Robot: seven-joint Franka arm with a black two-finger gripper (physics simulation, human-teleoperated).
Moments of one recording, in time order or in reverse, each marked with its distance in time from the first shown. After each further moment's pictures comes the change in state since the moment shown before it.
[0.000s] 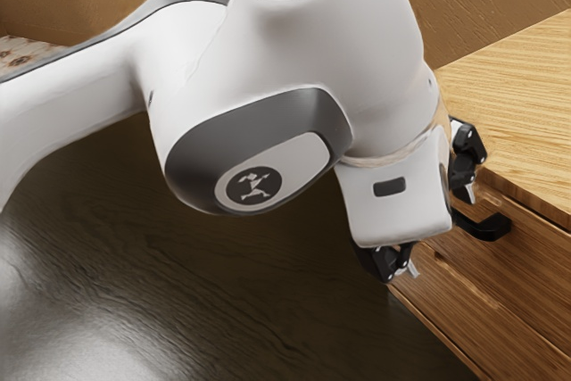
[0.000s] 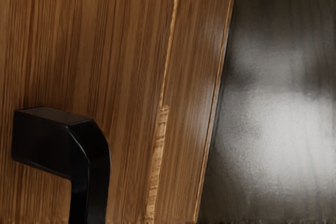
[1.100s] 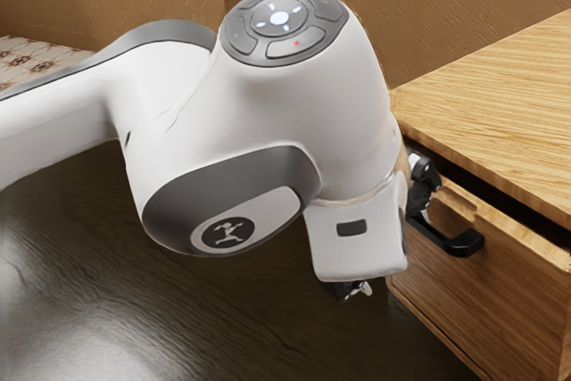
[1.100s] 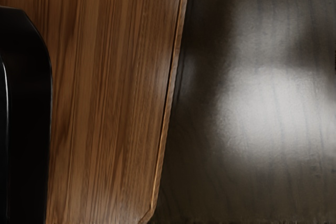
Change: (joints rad) arm 0.007 -0.097 0.040 -0.160 0.015 0.025 0.017
